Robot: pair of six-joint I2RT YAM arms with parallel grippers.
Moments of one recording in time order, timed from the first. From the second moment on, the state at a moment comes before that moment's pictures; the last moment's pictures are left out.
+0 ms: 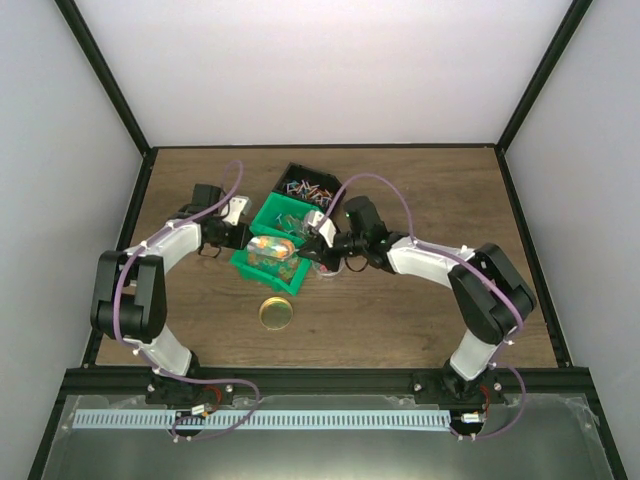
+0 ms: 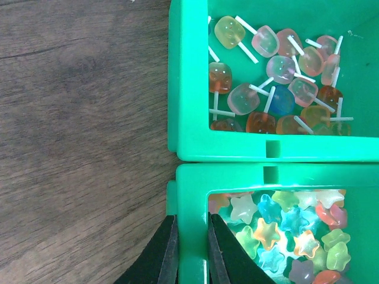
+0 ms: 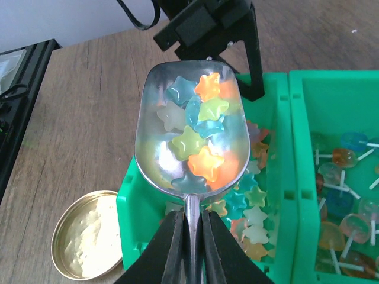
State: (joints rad) left arm -0.13 1.64 0.99 -0.41 0.38 0.09; right arm 0.64 1.69 0.96 0.14 -0.71 -0.26
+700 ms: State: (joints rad) left arm -0.13 1.66 1.01 -0.41 0.39 0.09; right arm 0.54 1.43 0.93 -0.03 -0.74 -0.36
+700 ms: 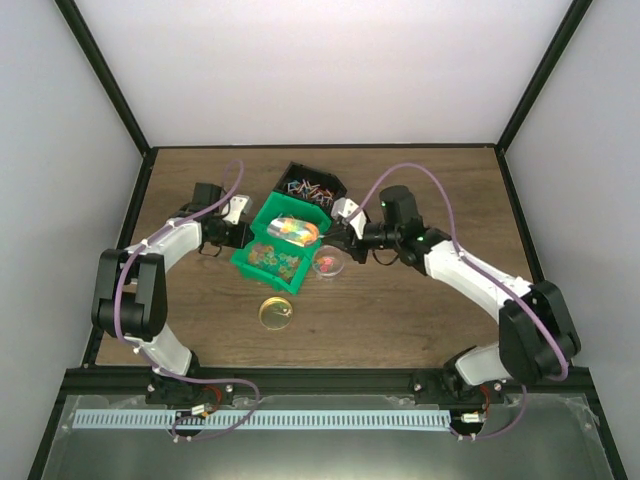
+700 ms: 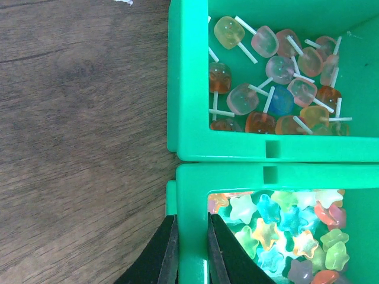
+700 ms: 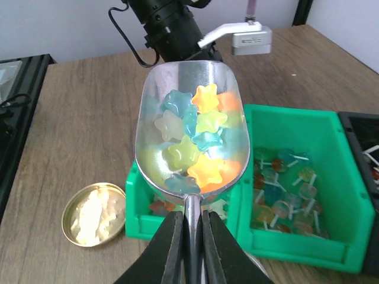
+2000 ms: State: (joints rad) left arm -0.13 1.67 1.02 -0.41 0.40 0.09; right arm 0.30 1.33 1.00 -0.77 -0.54 -0.78
